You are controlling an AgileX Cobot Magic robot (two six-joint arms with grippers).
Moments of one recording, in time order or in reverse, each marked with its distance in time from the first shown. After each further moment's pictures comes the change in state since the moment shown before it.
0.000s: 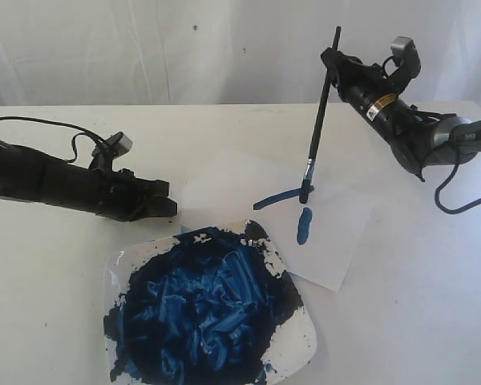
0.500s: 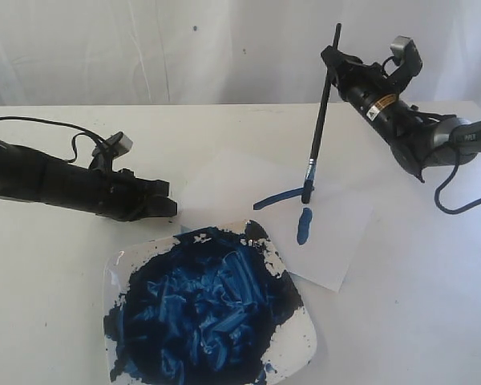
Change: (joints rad) left arm 0.000 0.000 0.000 0.000 0.000 0.000; right arm 0.000 0.000 0.006 0.017 -0.026 -0.080
